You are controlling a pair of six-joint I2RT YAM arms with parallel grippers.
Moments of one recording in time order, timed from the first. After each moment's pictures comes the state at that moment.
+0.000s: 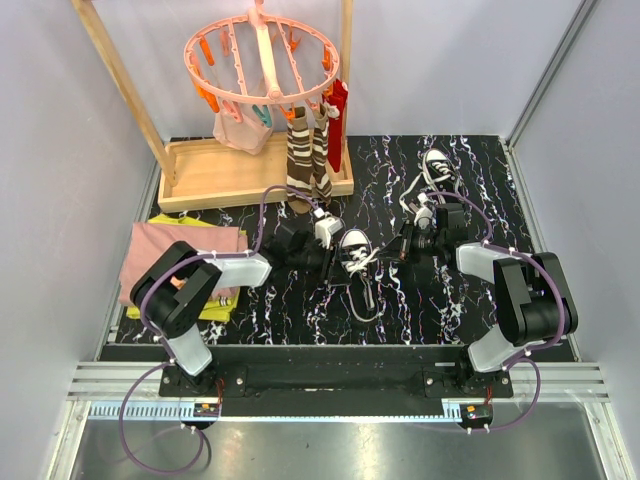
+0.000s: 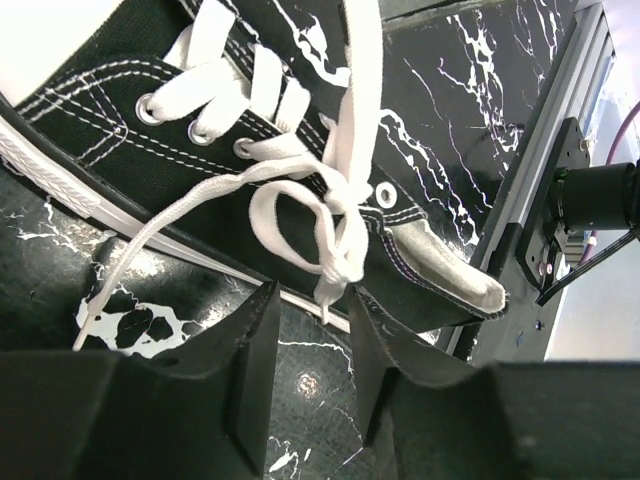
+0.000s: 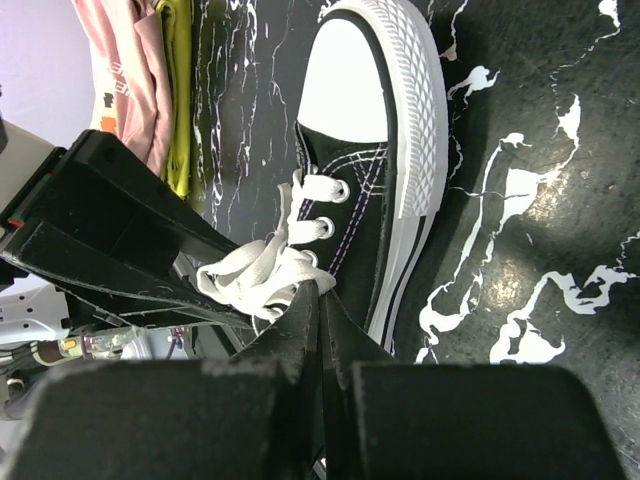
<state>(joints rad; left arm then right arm) -0.68 1.70 0.78 0.29 0.61 -0.42 0.15 1.58 0.68 0.15 -0.83 0.53</state>
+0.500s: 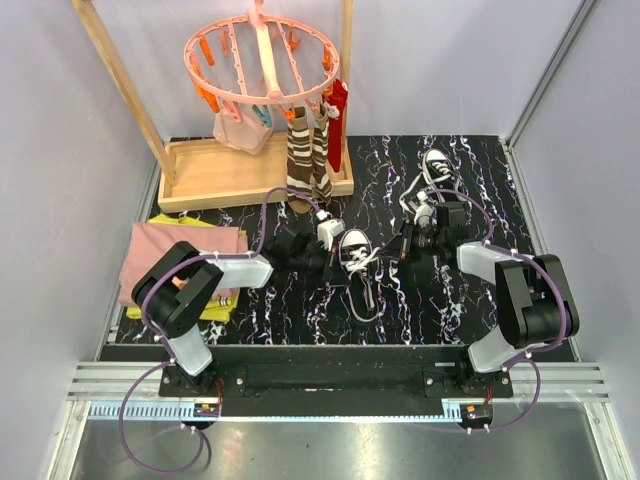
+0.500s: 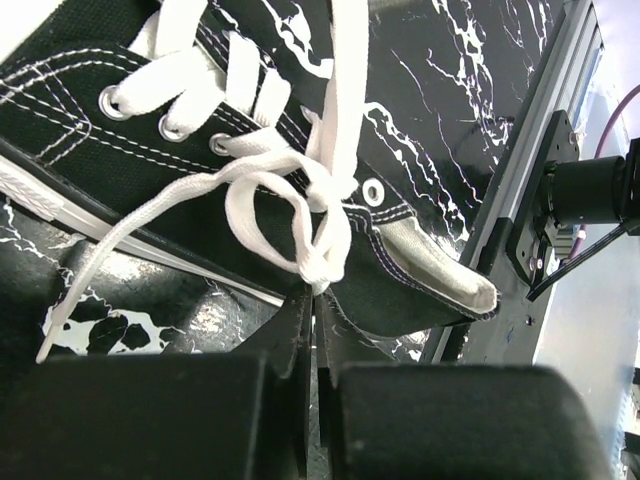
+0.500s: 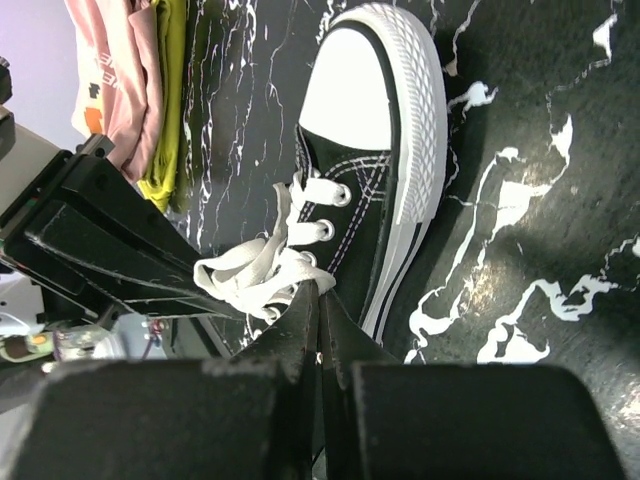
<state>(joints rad) -0.70 1.72 0.78 0.31 0.63 -0.44 0.15 1.57 0.69 0.13 -0.82 0.48</state>
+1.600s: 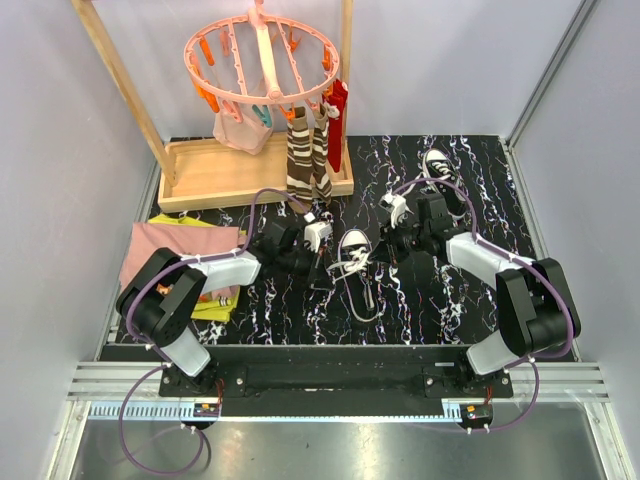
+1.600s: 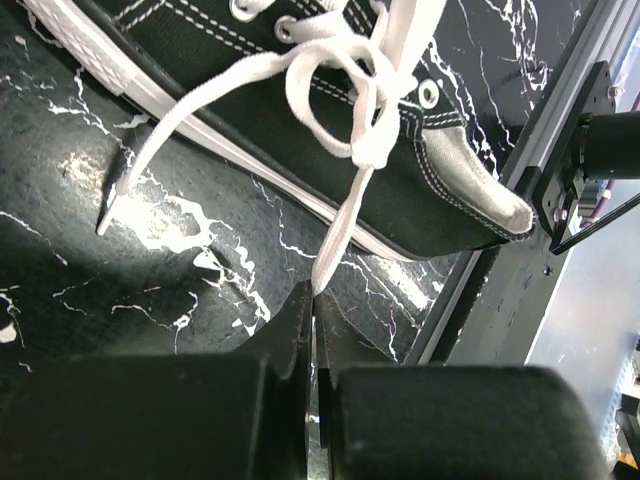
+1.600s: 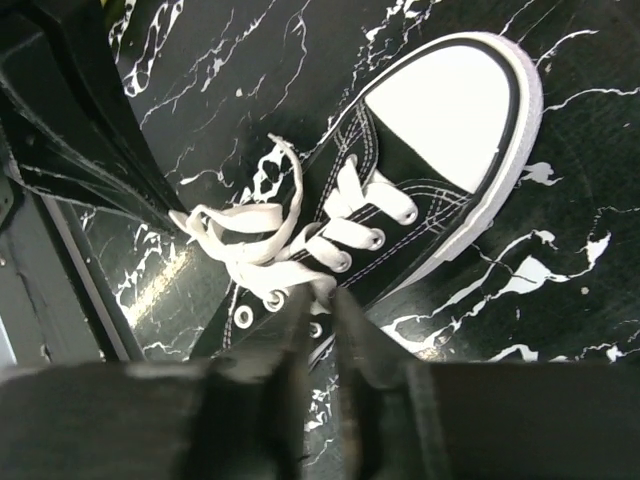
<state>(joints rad) -0.62 1.62 0.77 0.07 0.66 -0.32 0.29 1.53 0.83 -0.13 -0.74 -0.07</state>
